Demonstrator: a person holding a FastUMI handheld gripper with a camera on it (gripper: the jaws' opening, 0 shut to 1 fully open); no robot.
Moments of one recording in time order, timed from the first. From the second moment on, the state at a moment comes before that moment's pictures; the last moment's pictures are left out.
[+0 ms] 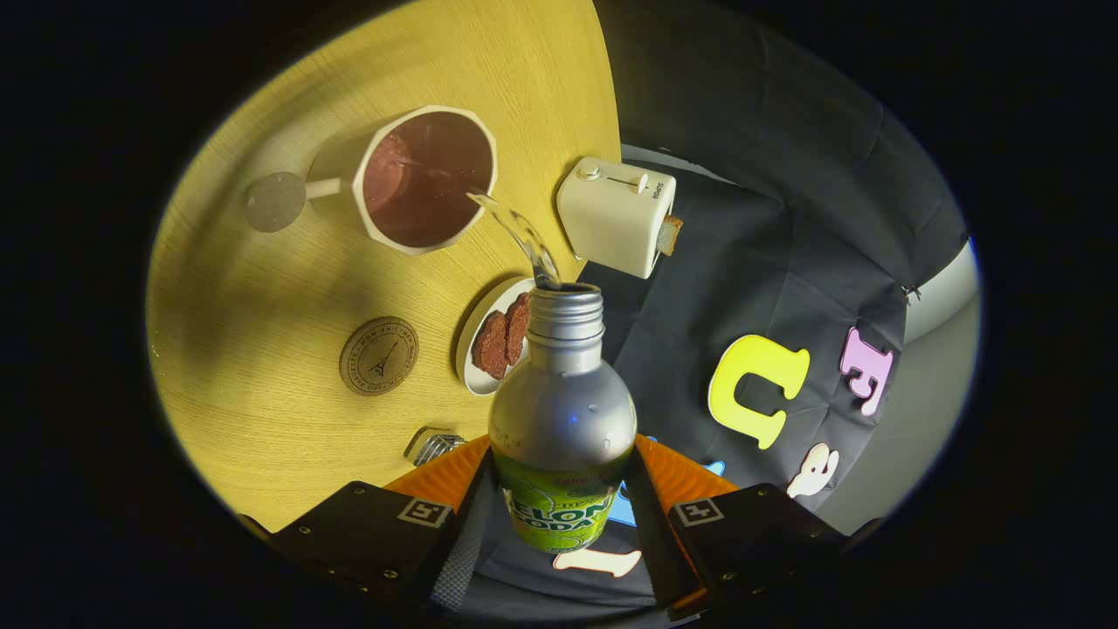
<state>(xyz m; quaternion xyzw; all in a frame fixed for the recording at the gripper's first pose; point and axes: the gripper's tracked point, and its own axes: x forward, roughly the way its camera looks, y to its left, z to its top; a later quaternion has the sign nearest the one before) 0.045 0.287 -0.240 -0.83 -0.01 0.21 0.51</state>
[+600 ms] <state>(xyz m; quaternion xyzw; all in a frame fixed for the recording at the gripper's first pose) 0.043 0.289 -0.232 -0.84 -0.02 0.21 0.49</state>
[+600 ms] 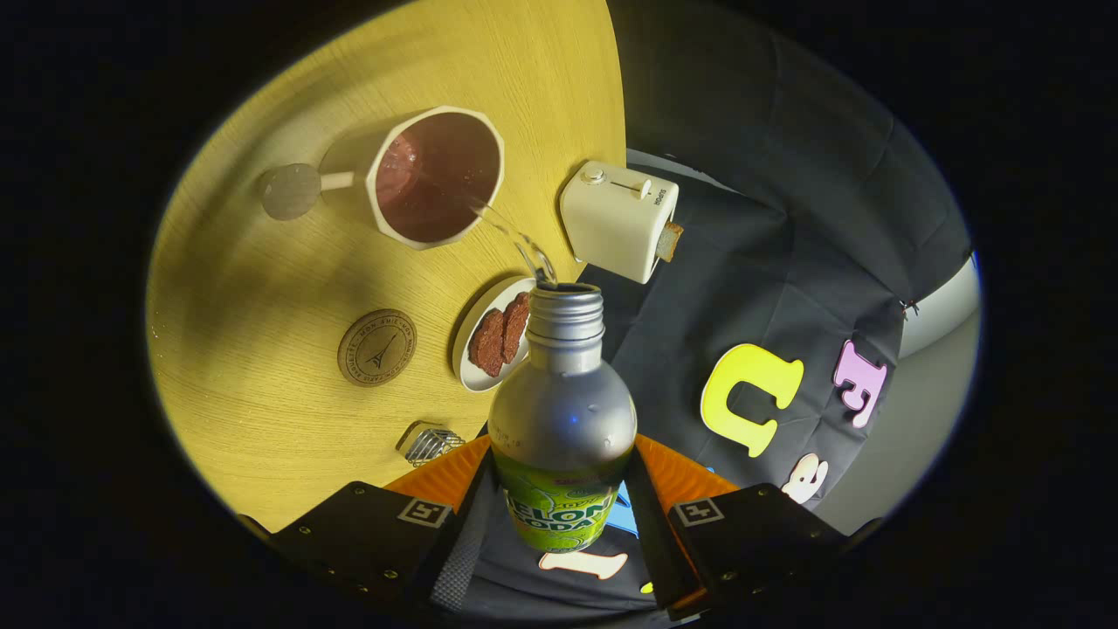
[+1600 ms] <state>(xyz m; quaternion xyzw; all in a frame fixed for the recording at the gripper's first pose) 0.037 0.297 -0.251 -0.87 -0.03 0.23 0.43</state>
